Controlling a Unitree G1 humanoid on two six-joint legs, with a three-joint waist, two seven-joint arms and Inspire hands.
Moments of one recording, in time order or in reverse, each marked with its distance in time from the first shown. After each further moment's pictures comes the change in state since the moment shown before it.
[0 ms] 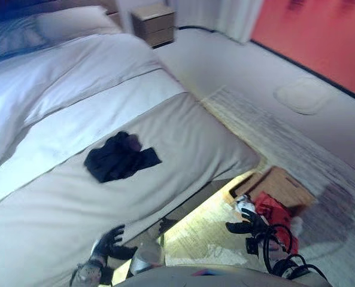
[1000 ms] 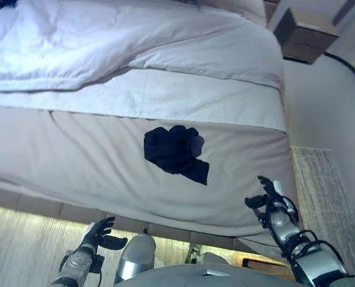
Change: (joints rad) left arm -0.095 0.088 -0.089 -0.033 -0.049 0.058 0.022; right arm -0.286 -0.158 0.047 -0.031 -0.304 0.007 -0.175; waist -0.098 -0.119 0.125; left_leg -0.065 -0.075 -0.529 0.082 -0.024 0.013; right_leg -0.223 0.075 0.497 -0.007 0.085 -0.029
